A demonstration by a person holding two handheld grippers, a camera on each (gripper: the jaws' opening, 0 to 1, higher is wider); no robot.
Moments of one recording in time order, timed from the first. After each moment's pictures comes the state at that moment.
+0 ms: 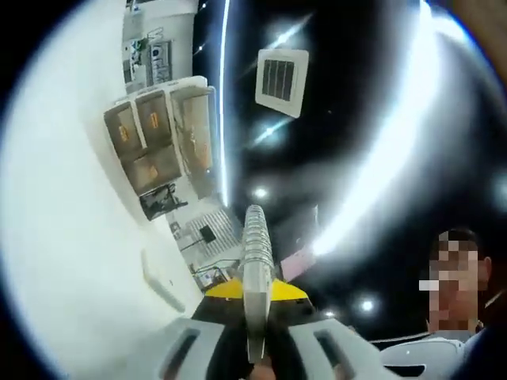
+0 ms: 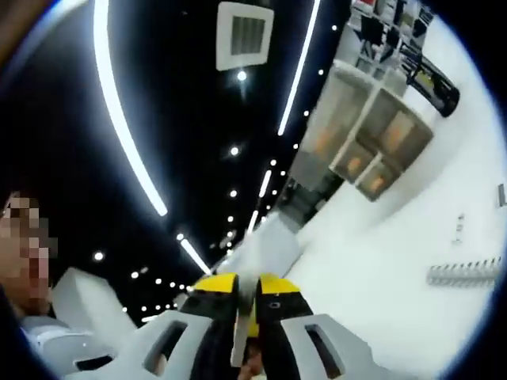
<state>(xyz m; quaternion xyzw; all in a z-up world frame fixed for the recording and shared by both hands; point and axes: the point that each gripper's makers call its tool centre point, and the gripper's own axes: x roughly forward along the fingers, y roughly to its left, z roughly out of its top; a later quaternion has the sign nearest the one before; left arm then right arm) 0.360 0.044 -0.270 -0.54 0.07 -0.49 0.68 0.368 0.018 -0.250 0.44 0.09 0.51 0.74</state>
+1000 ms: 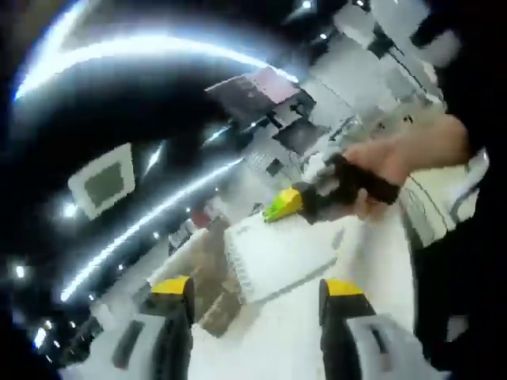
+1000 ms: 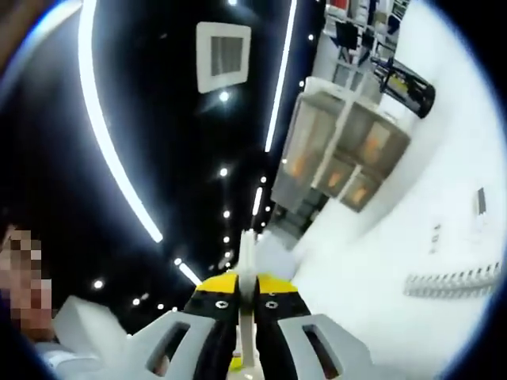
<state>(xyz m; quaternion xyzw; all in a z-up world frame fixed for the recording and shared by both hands) 0.354 0.063 -0.255 0.46 -0.19 -0.30 0.82 0.390 -0.014 -0.246 0.50 0.07 0.46 0.73</state>
